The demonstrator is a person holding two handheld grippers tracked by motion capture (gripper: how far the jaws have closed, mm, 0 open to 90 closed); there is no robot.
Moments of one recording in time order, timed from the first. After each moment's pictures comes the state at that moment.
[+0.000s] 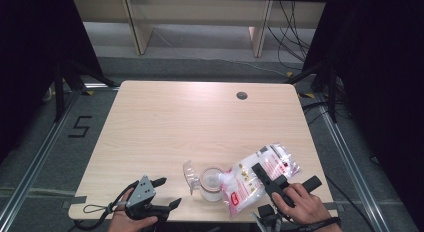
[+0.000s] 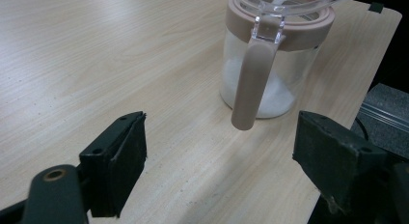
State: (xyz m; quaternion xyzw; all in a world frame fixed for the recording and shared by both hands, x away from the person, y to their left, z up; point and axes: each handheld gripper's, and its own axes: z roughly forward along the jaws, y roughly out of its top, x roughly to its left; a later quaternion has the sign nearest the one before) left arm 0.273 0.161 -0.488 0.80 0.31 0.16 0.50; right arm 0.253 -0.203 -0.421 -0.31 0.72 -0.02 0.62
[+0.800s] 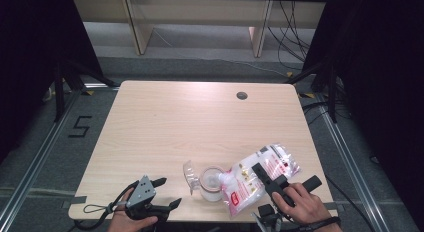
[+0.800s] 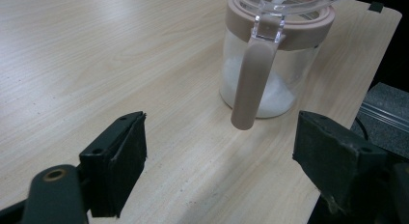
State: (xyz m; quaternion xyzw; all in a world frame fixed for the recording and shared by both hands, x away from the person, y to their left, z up) left arm 0.273 0.162 -0.488 0.80 0.31 0.15 0.50; right arm 0.254 -0.204 -0.421 -0.31 0.72 -0.02 0.62
